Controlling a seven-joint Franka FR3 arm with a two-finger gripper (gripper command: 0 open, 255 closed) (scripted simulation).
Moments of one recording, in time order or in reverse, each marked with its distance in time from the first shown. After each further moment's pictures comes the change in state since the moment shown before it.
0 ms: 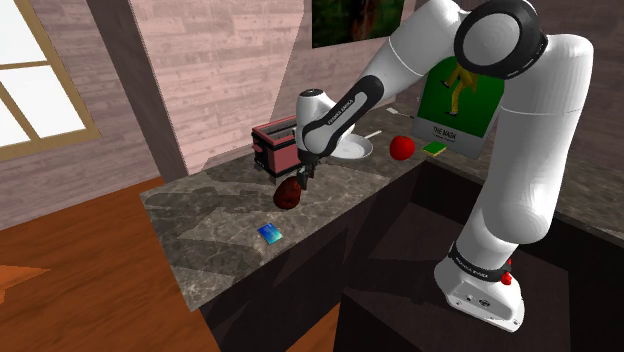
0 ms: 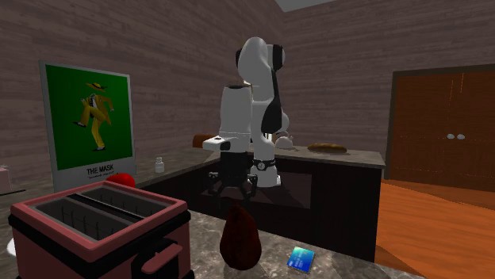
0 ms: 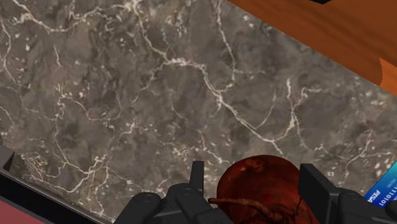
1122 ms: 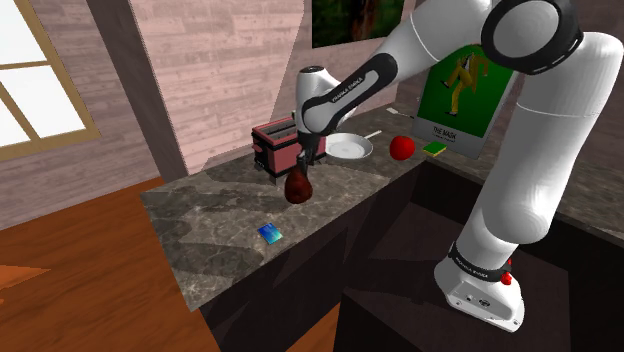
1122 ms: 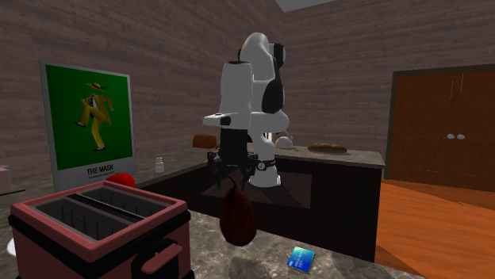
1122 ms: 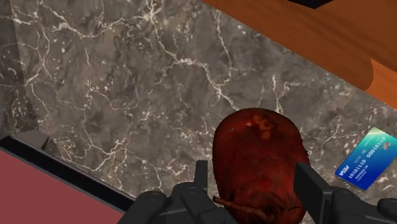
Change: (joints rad) arm 0.000 -0.116 0.004 0.030 0.013 -0.149 -0.011
